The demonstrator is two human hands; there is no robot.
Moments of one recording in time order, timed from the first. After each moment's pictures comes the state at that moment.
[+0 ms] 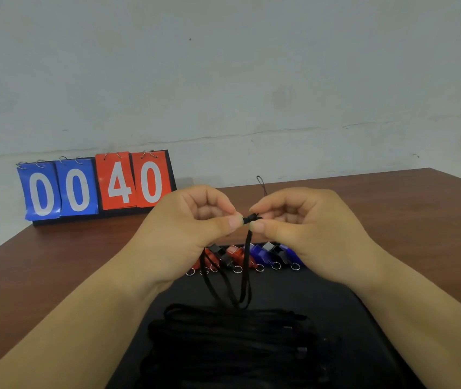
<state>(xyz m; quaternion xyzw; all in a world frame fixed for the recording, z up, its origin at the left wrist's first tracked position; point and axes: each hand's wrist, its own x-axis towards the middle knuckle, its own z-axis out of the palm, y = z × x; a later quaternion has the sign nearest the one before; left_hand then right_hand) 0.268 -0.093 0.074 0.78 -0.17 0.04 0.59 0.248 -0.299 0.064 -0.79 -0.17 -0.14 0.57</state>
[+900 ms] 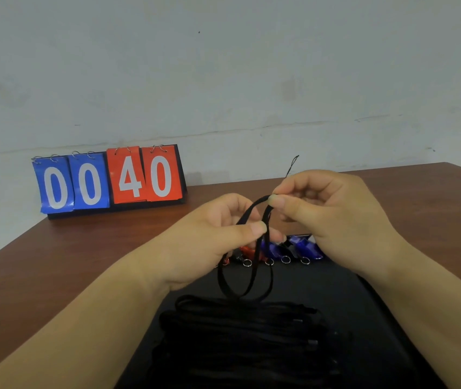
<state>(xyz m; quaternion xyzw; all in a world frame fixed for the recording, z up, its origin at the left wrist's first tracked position) 0.270 -0.094 0.066 0.80 -0.25 -0.11 0.54 0.250 -0.300 0.067 -0.75 -0.15 -0.18 0.61</state>
